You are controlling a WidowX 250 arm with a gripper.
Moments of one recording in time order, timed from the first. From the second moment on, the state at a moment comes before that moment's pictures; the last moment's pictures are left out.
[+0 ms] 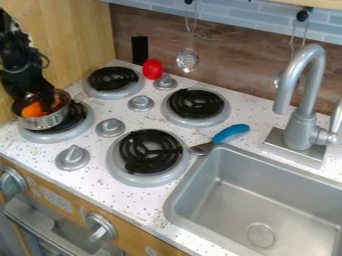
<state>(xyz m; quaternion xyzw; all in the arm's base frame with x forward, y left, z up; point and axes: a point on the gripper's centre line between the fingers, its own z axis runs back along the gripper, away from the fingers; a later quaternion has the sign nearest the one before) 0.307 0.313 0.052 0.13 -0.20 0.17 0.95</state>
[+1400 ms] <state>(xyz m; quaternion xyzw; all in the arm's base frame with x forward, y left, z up) 0.334 0.251 0.117 0.13 -0.30 0.12 0.94</state>
